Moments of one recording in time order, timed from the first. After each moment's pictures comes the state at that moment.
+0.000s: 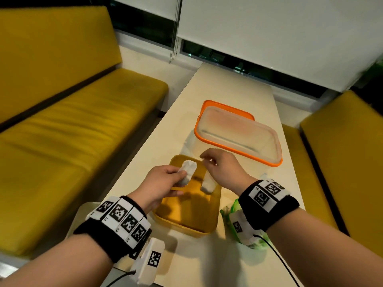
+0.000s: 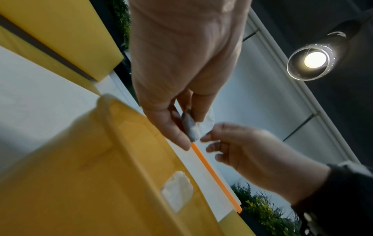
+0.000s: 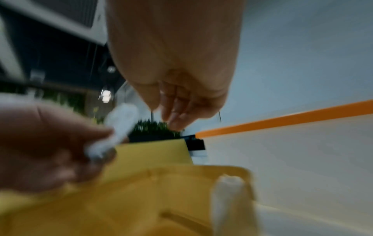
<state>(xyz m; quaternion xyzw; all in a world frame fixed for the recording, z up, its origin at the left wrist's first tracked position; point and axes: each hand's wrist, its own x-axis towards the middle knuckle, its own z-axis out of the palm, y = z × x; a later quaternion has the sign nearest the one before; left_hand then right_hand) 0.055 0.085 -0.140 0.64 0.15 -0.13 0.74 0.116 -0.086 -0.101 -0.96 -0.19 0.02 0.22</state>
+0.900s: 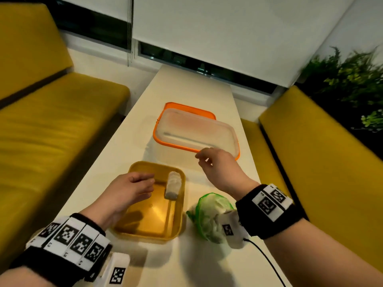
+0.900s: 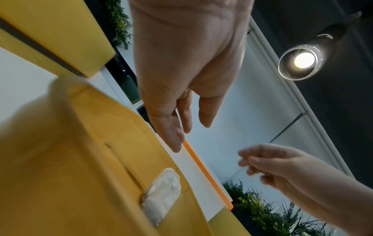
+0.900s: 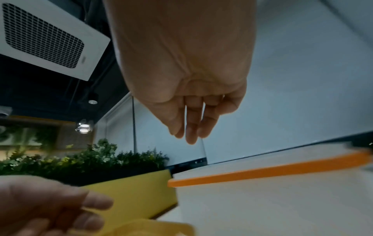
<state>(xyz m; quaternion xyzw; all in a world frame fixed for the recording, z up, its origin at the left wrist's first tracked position) 0.061 0.074 -0.136 0.66 0.09 -0.15 0.73 0.093 -0.153 -0.066 -0.97 -0.12 -0.05 0.20</state>
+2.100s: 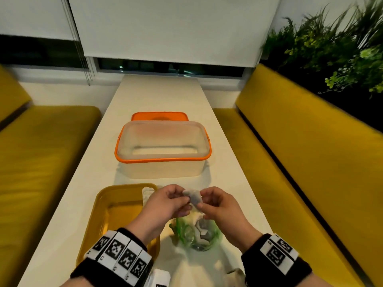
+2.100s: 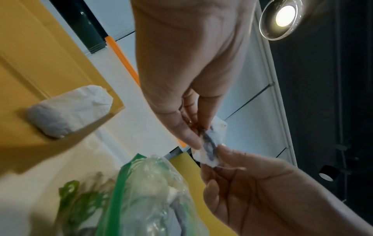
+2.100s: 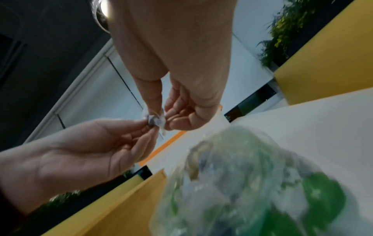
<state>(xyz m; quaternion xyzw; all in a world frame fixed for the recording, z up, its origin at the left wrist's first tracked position) 0.072 -0.062 -0.126 0.66 -0.01 -0.25 0.71 0.021 -0.219 -0.133 -0.73 0.13 0.01 0.67</state>
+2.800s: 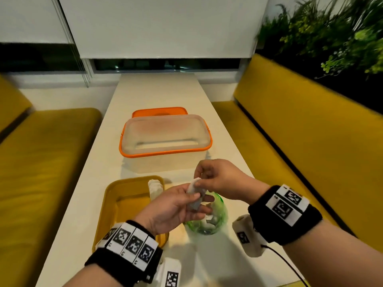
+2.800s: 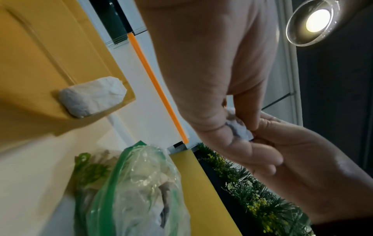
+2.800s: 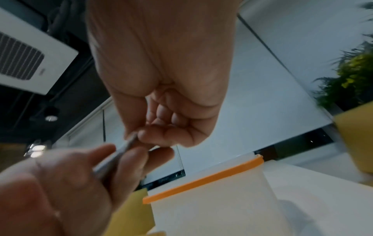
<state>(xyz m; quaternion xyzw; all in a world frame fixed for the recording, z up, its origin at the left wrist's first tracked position) 0.050 -0.051 -0.107 0.46 -0.08 -0.45 0.76 0.037 -0.216 -0.061 -0.91 -0.06 0.06 0.40</state>
